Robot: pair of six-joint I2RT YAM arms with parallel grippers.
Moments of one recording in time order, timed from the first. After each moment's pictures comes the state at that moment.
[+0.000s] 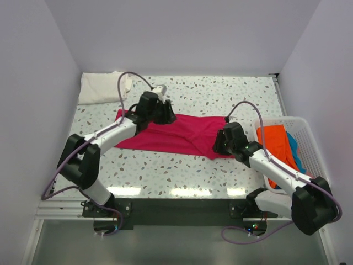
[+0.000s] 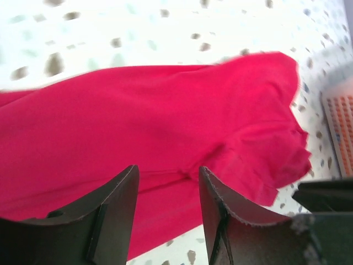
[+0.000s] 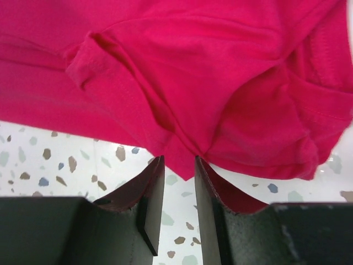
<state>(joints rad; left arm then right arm) -0.47 1.62 1.08 -0.09 0.12 -0.51 0.49 1.14 0.63 -0.32 0.09 0.57</state>
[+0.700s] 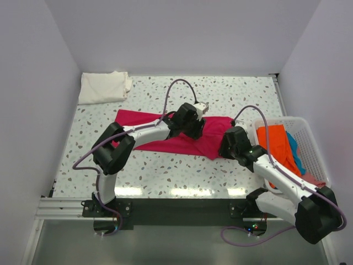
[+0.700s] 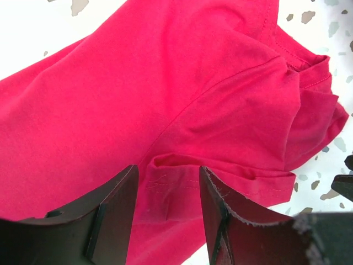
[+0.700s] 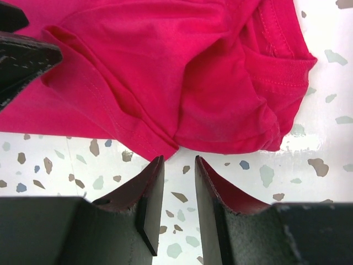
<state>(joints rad) -0.80 1.96 1.34 -0.10 0.08 -0.21 0.49 1.05 0.60 -0.42 0.20 0.62</state>
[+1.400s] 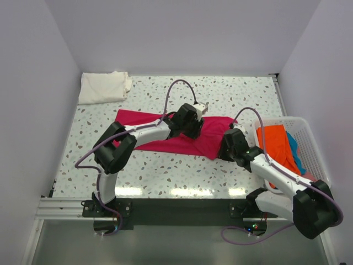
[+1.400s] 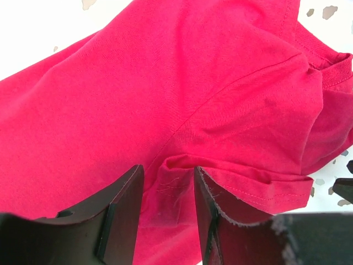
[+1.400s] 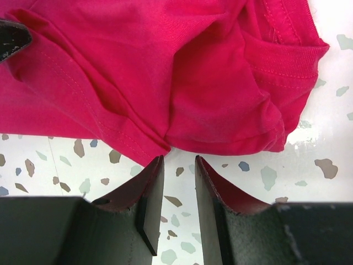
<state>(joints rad) -0.80 1.98 1.34 -0.10 0.05 -0.20 0.49 1.09 0.55 -0.37 0.19 0.63</state>
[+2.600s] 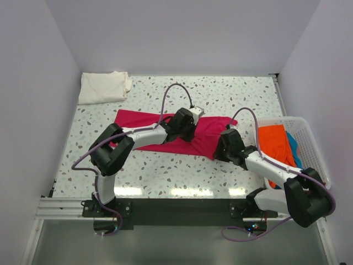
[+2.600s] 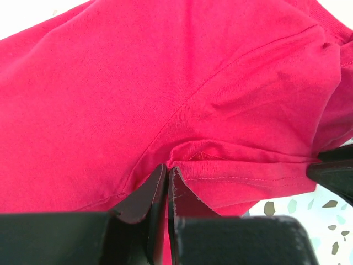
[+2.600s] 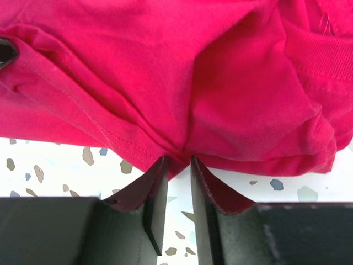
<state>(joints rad) -0.80 1.94 1.23 -0.04 0.04 -0.22 0.49 1.22 0.53 -0.23 0.12 0.68</state>
